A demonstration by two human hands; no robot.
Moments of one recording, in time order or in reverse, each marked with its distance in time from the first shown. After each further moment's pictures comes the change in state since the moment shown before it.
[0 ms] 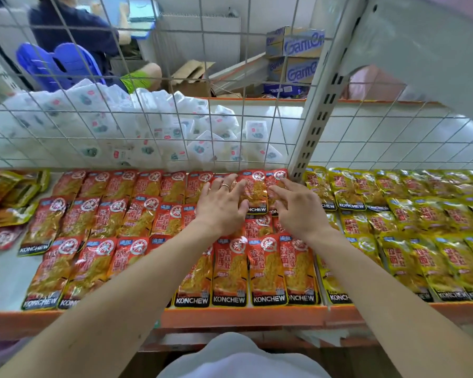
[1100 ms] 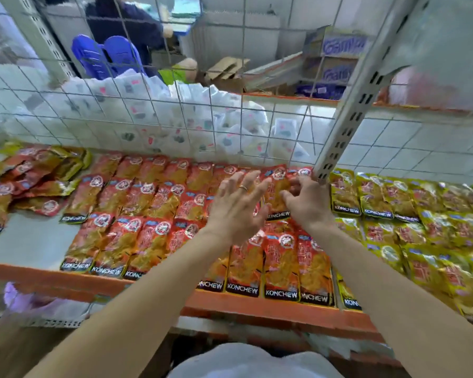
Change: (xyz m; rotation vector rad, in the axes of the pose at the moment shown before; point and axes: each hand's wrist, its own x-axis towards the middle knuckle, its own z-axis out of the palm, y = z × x) left_hand -0.047 0.003 -0.009 0.012 0.113 0.033; right_hand 0.015 -0.032 0.004 0.366 0.116 0.134
